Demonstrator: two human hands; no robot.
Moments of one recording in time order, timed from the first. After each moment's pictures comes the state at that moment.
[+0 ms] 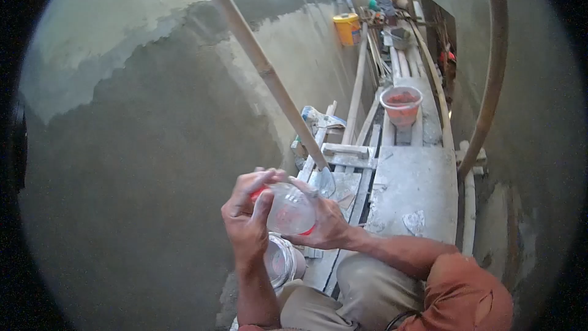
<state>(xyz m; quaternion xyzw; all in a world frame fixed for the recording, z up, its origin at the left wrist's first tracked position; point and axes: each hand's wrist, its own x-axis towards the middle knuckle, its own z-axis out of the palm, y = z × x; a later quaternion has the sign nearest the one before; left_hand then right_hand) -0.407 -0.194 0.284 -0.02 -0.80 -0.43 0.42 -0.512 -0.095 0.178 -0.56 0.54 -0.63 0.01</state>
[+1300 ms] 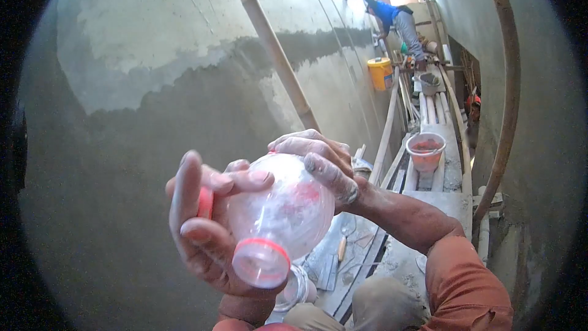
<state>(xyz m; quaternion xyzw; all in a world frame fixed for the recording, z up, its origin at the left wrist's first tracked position) -0.395 -0.100 0.409 -0.10 -0.73 -0.21 0.65 -0.596 -0.127 0.329 -0.73 0.26 -0.58 -0.24</state>
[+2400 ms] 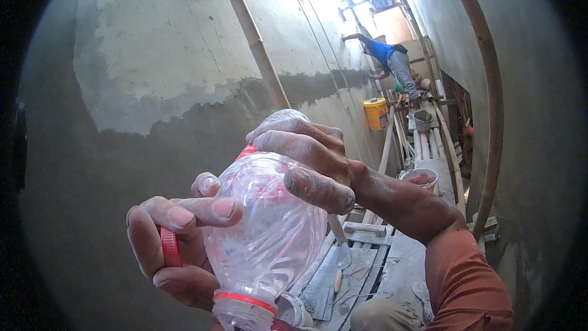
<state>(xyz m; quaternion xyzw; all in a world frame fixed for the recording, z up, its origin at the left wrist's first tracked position) -0.408 -0.078 0.440 -0.30 -0.50 -0.22 0.78 -0.566 -0.096 0.458 -0.67 -0.01 -0.49 -0.56</state>
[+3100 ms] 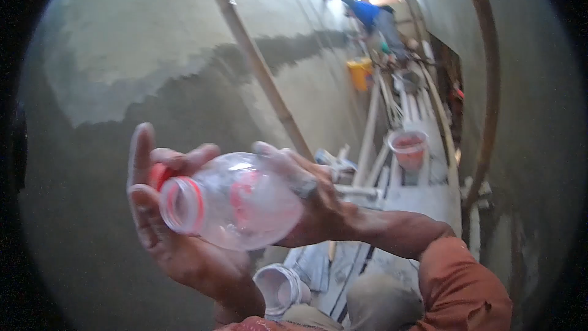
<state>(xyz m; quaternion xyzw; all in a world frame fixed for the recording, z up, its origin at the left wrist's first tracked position) -0.406 -0.094 0.430 -0.13 -0.60 -0.39 0.69 -0.531 -0.084 0.353 -0.59 0.27 -0.65 -0.40</state>
